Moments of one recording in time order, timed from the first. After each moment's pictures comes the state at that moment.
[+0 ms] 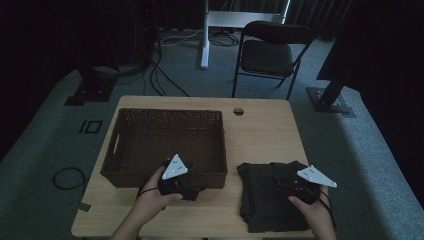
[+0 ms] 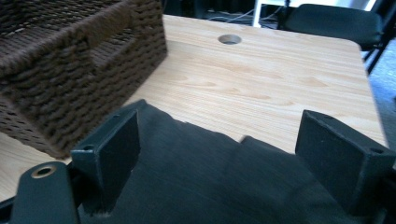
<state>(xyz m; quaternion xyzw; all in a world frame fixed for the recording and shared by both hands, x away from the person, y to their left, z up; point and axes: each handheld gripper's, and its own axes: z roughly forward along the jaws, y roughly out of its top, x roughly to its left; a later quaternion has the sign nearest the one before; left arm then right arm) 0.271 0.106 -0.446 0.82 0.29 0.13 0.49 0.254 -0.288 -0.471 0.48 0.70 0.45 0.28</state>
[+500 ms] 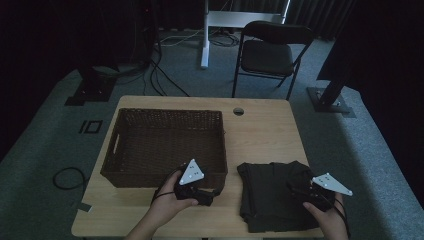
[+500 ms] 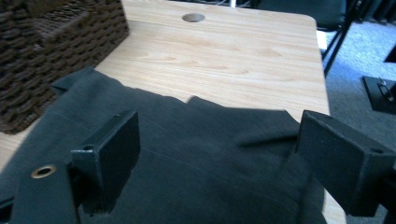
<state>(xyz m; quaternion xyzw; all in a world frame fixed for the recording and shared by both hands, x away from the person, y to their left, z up) 0.264 0.070 -0.452 0.82 0.27 0.12 0.49 0.241 -0.330 -0.489 0.51 0.69 0.42 0.30</state>
